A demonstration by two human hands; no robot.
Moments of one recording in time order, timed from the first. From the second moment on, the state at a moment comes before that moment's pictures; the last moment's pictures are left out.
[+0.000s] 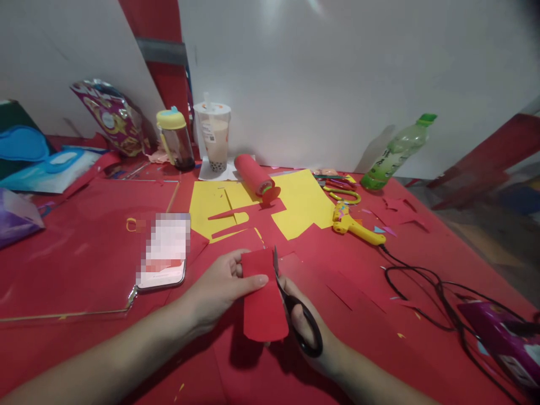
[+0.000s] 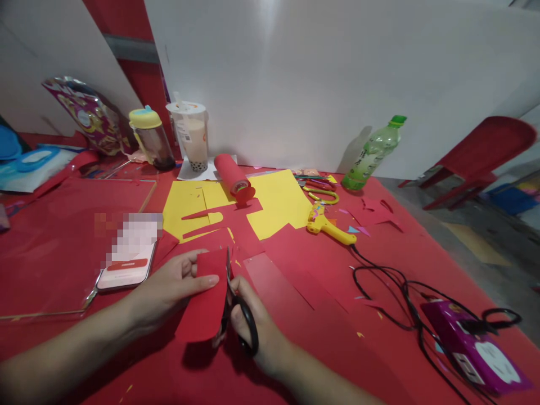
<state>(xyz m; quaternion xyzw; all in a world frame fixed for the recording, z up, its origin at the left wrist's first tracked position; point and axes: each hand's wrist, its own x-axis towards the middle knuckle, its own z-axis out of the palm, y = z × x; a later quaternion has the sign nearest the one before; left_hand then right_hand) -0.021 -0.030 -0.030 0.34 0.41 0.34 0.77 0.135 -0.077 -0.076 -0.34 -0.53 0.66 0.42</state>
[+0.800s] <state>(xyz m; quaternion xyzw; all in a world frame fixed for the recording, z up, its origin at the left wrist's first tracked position) -0.022 -0.032 -0.031 0.36 0.38 0.35 0.78 0.130 -0.078 -0.072 -0.32 -0.52 0.66 0.43</state>
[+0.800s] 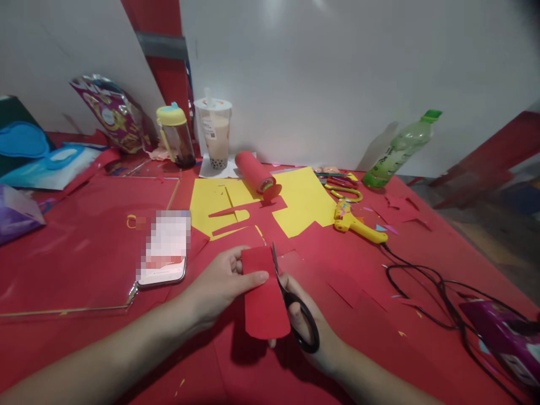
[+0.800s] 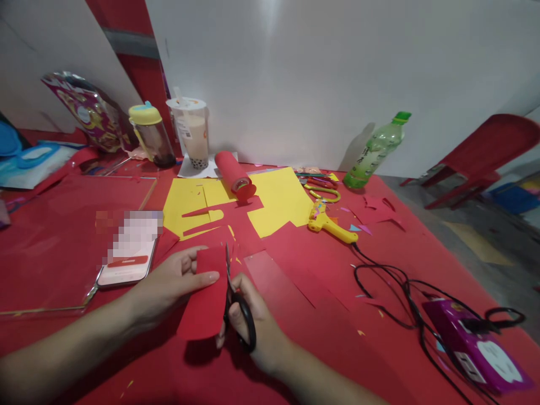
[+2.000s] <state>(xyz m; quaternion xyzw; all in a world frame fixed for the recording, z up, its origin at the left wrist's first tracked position) -0.019 -0.032 -0.028 0.35 0.40 0.36 0.77 0.125 -0.080 -0.078 -0.36 -0.43 0.70 0.44</state>
